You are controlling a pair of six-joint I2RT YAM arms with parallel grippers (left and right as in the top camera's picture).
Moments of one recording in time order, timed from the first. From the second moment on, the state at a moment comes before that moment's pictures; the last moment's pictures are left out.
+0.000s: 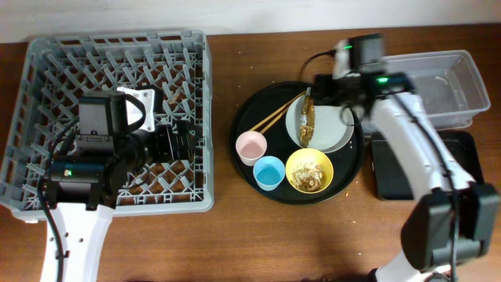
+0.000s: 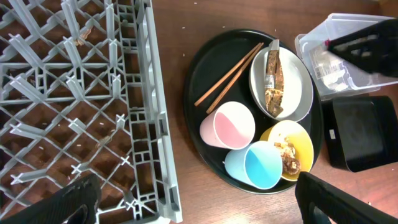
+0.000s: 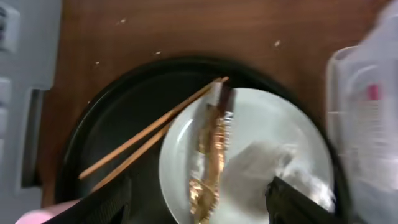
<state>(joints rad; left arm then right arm) -0.08 1.22 1.31 -0.96 0.34 -0.18 0.16 1.79 1.50 -0.70 -0.12 0.21</state>
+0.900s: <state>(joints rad) -0.08 1.22 1.31 -0.98 0.34 -0.18 -0.20 1.91 1.65 -0.76 -0.07 0.23</state>
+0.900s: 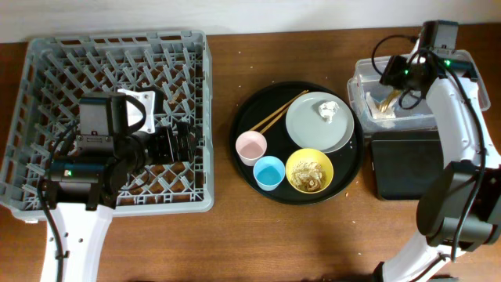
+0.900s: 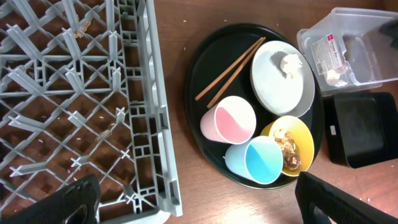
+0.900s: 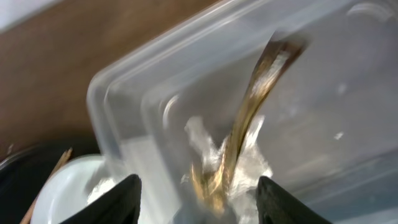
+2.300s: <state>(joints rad) -0.08 1.16 1.38 -0.98 0.36 -0.08 0.14 1.58 1.71 -1.24 -0.25 0.20</state>
